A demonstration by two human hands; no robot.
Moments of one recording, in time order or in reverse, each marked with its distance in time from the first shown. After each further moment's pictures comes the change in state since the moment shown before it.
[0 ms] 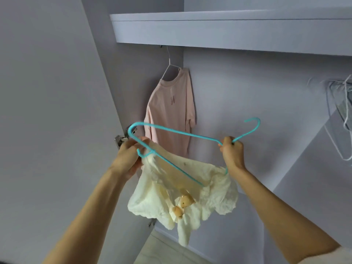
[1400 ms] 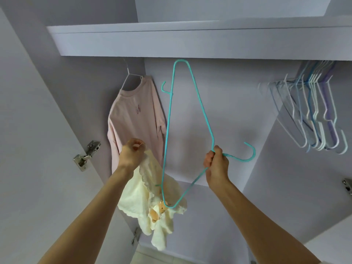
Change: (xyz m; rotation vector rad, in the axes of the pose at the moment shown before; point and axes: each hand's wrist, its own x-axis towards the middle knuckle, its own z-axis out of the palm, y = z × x) left_hand 0.065 -0.040 0.074 0.472 0.088 0.095; right_hand -0.014 0.008 -0.049 0.641 0.103 0.281
